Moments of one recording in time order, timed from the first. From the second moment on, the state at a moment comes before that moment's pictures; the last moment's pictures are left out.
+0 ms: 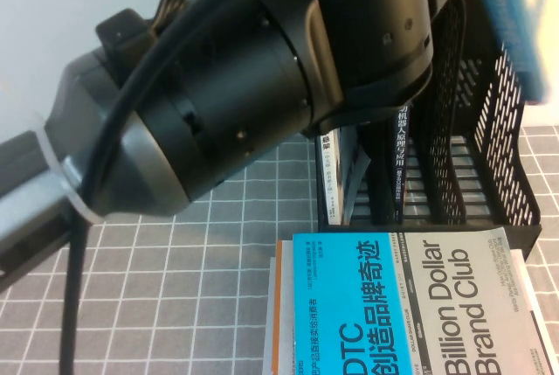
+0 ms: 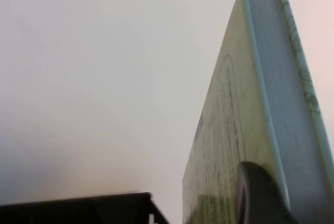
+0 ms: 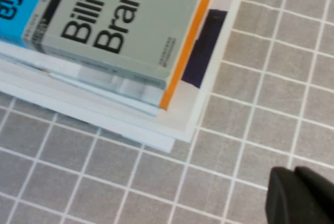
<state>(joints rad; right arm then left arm) 0.15 0.48 -0.62 0.11 1.16 -0.17 -1.01 1.70 -1.89 -1.76 -0.46 1.46</state>
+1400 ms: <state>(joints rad) 0.15 0.48 -0.62 0.13 1.17 -0.11 -1.00 1.91 -1.88 -1.76 -0.56 1.37</state>
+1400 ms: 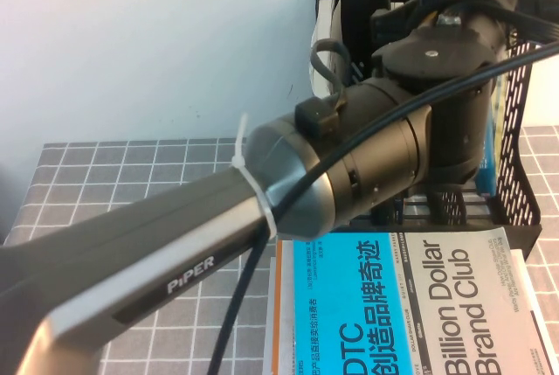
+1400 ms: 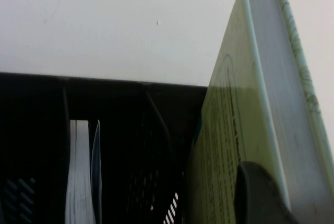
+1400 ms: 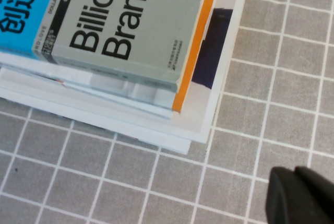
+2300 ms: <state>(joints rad) 0.15 0.48 -0.62 0.16 1.20 -0.18 -1.00 1.98 -1.90 -1.76 -0.47 1.43</state>
